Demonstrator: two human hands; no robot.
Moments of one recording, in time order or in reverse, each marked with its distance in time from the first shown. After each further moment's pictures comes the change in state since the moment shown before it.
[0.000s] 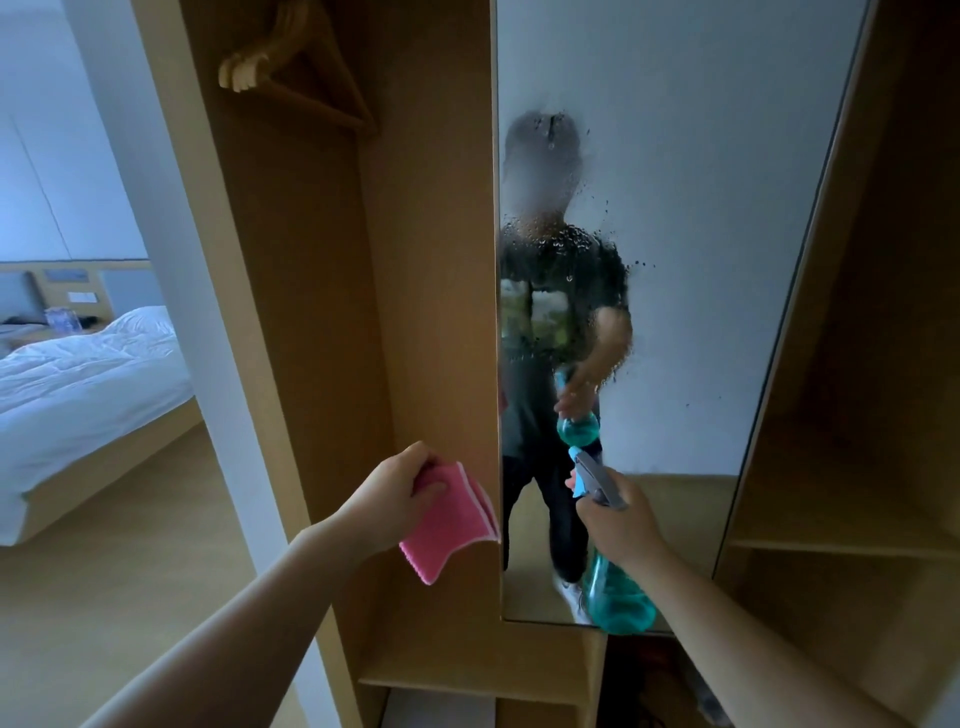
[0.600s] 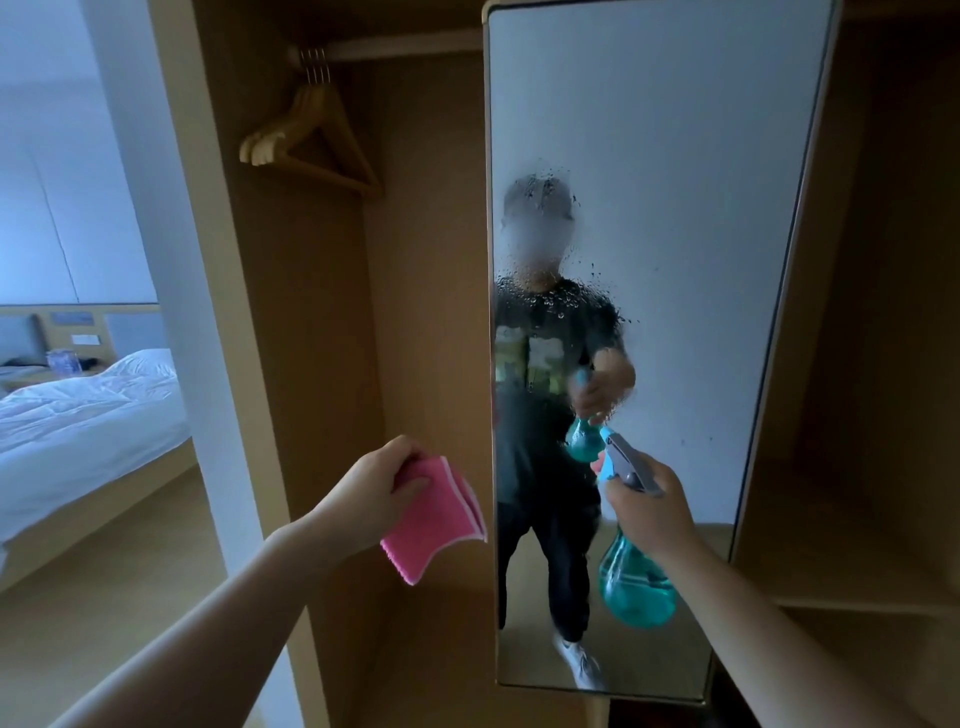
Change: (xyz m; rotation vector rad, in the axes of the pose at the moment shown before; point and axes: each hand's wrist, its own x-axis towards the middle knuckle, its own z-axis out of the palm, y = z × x) left_hand 0.017 0.024 -0.051 0.035 0.114 0.084; right_hand 0.017 -0.058 -0.044 0.004 0.164 -0.186
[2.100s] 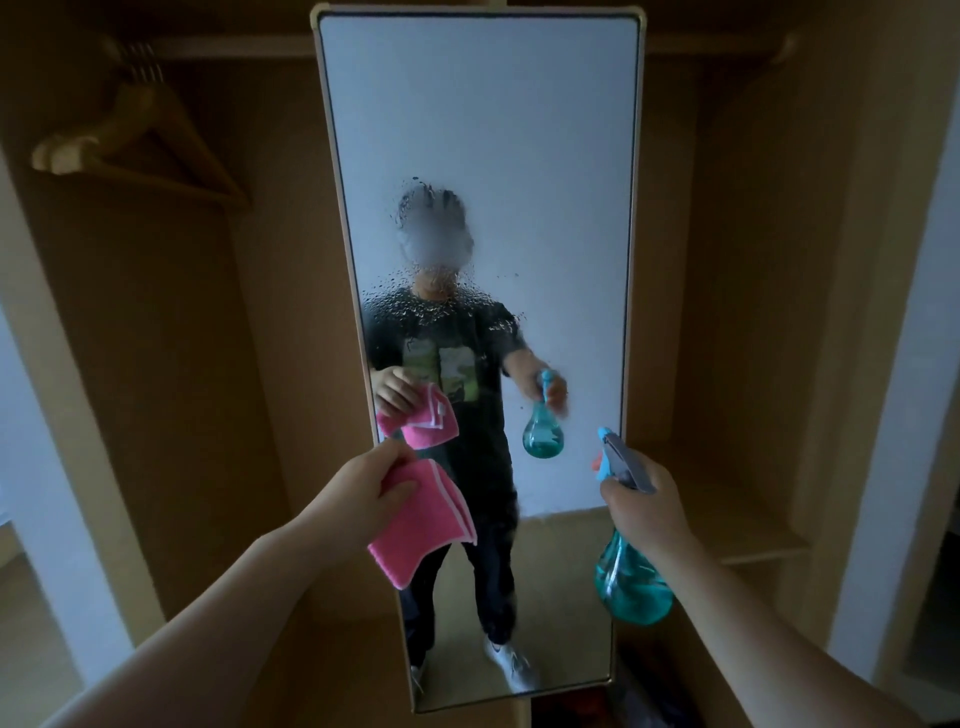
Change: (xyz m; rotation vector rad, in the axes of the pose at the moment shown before) left_hand 0.049 0.079 0.058 0.001 -0.112 0.194; right_hand -0.002 0.034 -0.101 0.046 0.215 0.146
